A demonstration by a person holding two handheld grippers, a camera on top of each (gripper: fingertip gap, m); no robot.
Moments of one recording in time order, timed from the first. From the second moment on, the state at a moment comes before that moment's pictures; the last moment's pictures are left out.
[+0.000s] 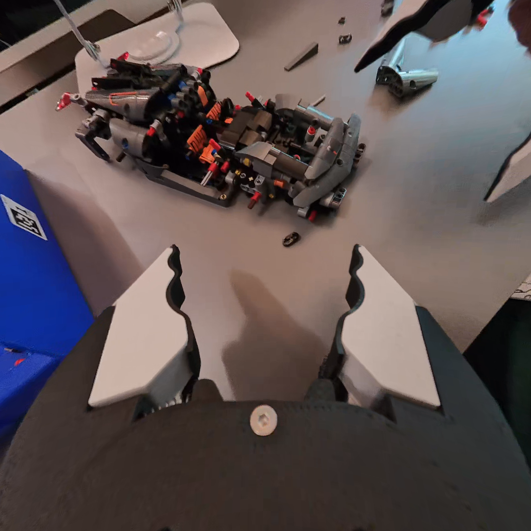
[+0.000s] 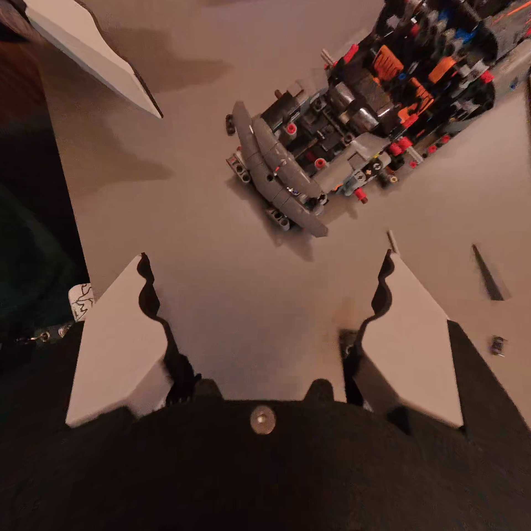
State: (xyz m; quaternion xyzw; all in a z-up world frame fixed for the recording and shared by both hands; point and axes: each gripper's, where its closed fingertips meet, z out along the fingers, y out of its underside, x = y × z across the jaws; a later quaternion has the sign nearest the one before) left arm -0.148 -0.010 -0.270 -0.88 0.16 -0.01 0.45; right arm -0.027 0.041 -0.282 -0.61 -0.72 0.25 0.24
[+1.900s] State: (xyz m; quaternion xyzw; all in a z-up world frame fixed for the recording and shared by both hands) left arm -0.196 -0.004 -0.258 -0.79 0.12 0.32 0.50; right arm 0.023 0.061 -0.245 -0.54 -0.59 0.29 0.52
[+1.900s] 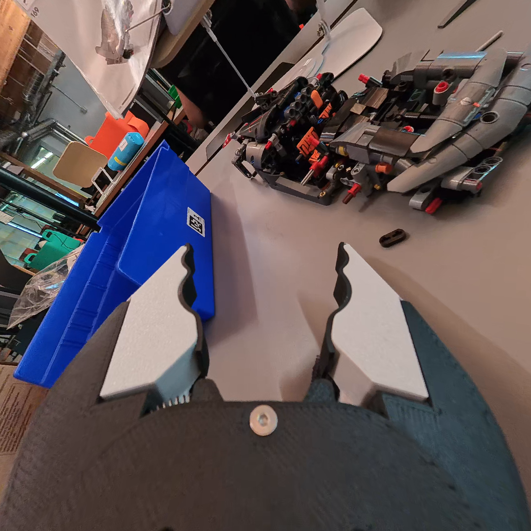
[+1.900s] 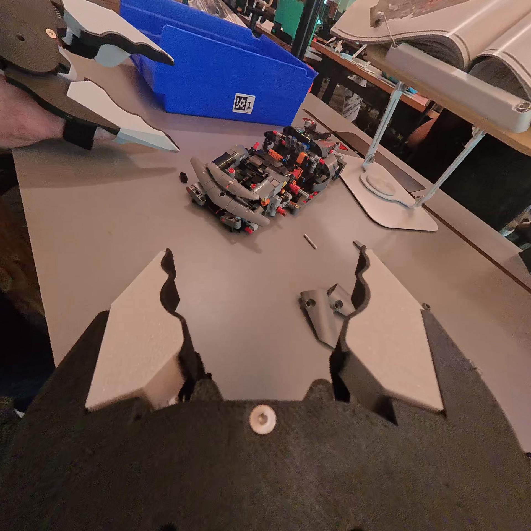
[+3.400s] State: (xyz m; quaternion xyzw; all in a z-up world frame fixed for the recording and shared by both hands) left arm -0.202 -0.002 -0.270 -0.81 0.12 0.35 0.46; right arm 0.019 0.049 -0.243 -0.52 -0.60 0.32 0.51
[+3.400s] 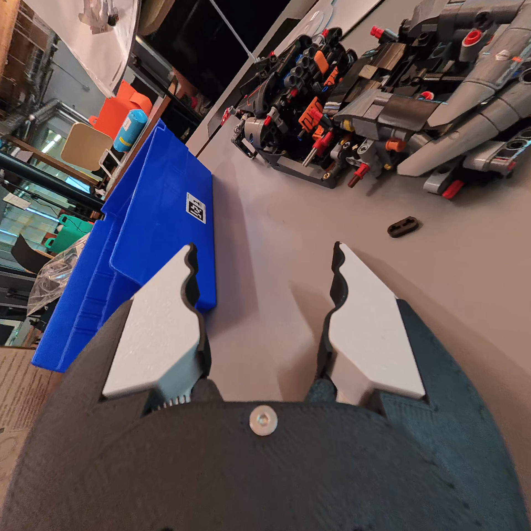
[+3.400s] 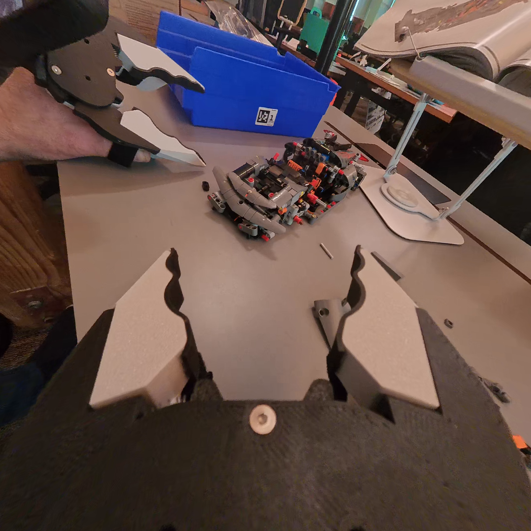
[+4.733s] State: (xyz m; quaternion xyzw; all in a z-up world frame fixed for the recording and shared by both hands) left arm -0.201 -0.032 -0.255 -0.81 0.05 0.29 0.50; right arm 0.025 0.043 -0.258 -0.54 -0.63 0.30 0.47
